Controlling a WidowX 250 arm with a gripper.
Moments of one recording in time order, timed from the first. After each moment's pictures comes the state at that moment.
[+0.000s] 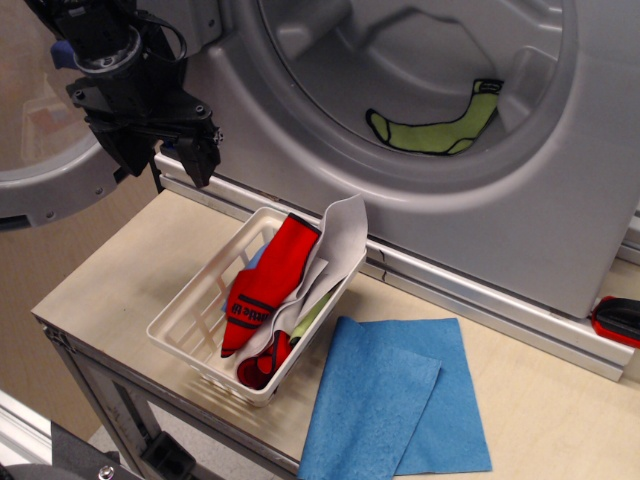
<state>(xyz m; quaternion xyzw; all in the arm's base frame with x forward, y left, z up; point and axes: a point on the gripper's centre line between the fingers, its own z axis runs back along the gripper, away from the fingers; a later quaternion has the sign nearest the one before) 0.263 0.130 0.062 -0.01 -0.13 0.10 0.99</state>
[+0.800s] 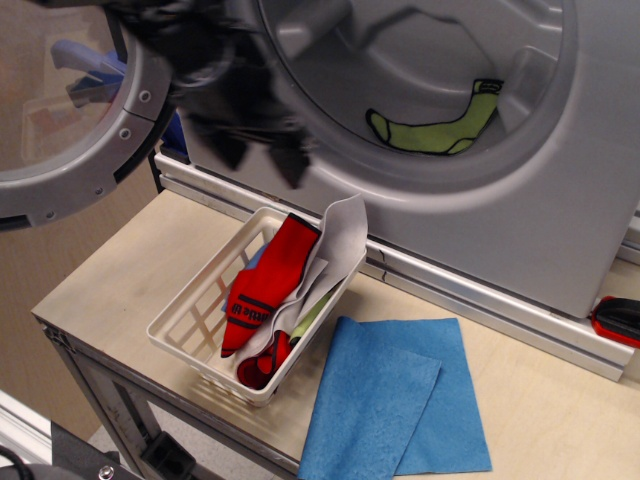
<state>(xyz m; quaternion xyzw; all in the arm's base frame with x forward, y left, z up) 0.304 0.060 0.059 -0.05 -0.20 0.00 0.98</state>
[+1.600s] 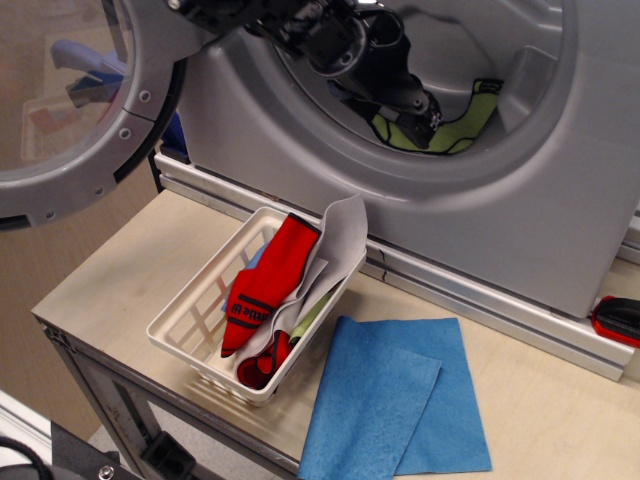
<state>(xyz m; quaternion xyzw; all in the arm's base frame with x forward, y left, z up) 0.383 0.000 0.059 -0.06 -0.33 -0.12 0.93</state>
